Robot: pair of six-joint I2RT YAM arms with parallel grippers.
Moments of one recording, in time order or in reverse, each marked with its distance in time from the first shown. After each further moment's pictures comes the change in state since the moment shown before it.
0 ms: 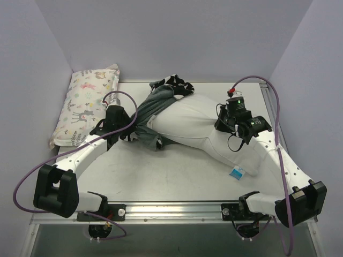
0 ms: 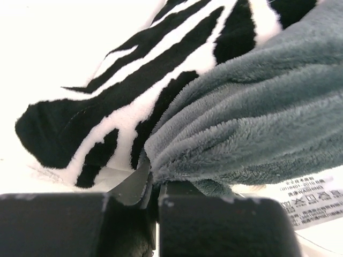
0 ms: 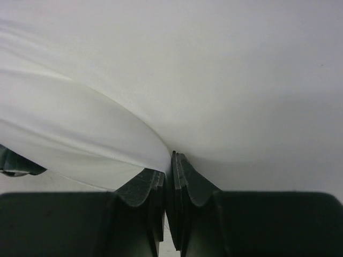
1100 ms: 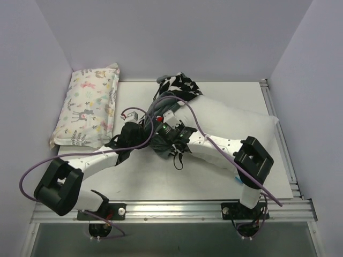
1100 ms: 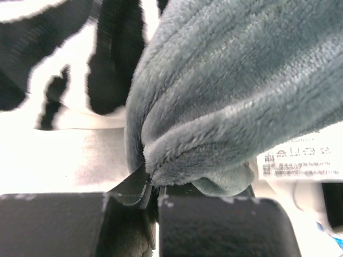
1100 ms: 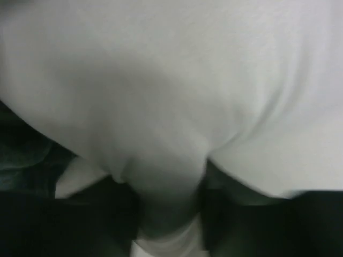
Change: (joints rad) left arm -0.227 0.054 -0.250 0.342 -0.010 -0.019; right arm 0.594 0.542 0.099 0.138 0.629 -0.316
